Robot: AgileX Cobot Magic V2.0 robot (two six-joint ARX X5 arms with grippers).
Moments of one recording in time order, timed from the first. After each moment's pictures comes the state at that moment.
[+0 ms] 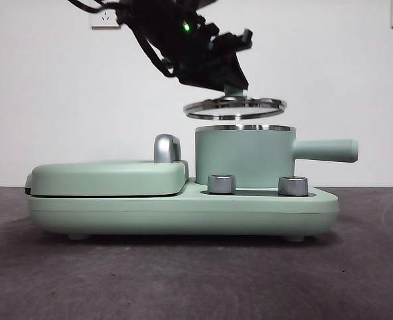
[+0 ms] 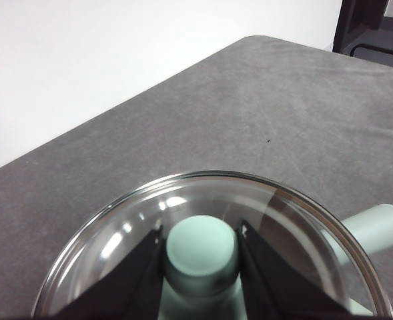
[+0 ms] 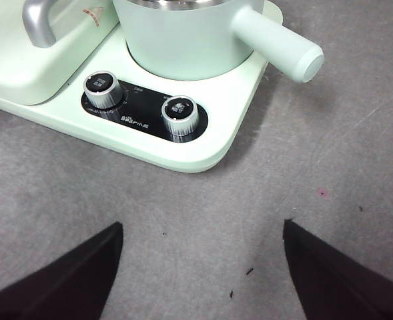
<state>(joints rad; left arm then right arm) -0.65 1.82 1.41 0.12 0.13 0.14 0.61 0.48 0.61 -0.73 0.13 0.22</state>
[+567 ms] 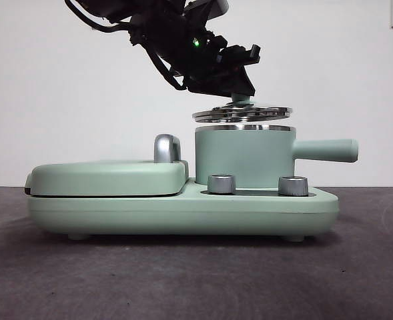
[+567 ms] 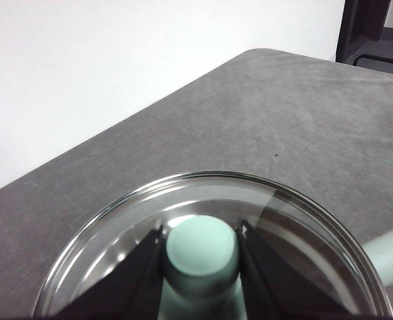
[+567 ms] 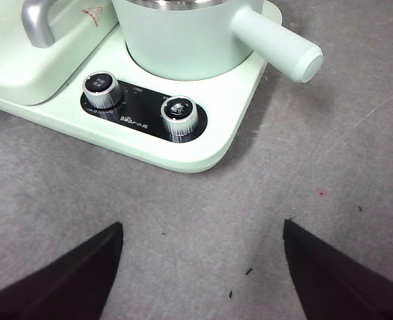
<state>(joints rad) -0.65 1.89 1.43 0.22 0.13 0.16 0.61 0.48 0.61 -0.73 0.13 0.22</state>
